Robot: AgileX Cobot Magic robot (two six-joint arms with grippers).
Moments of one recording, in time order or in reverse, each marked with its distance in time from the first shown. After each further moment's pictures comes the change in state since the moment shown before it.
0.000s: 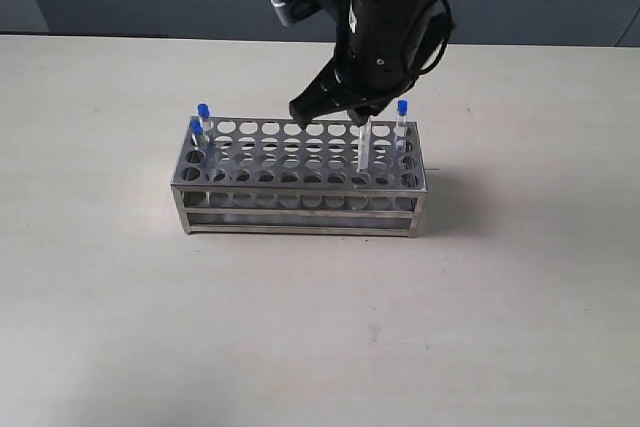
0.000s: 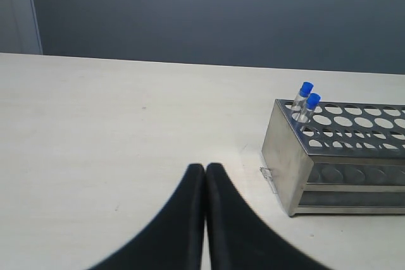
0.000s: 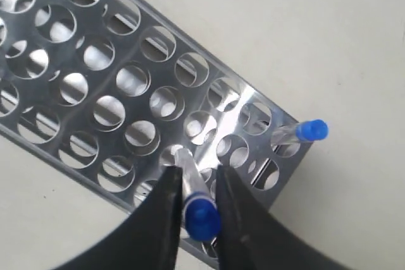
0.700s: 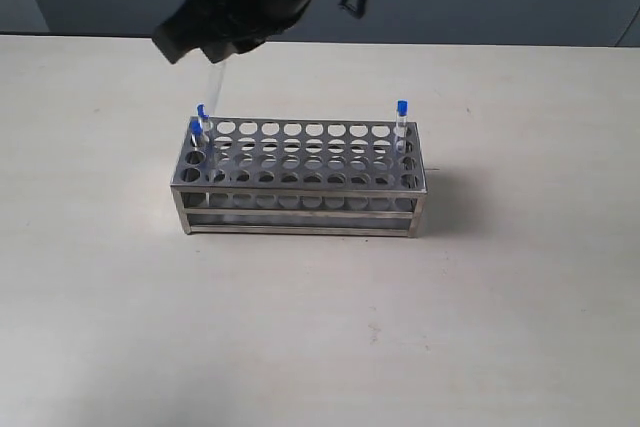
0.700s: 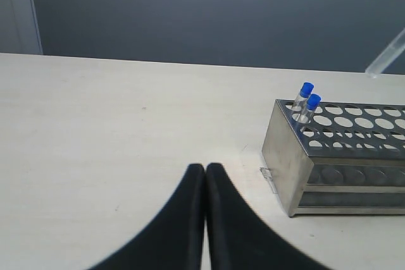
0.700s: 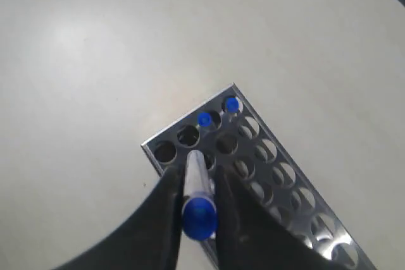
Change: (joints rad) left arm 0.000 0.000 0.000 0.000 0.000 0.000; right arm 0.087 -0.022 -0.187 0.409 -0.137 -0.372
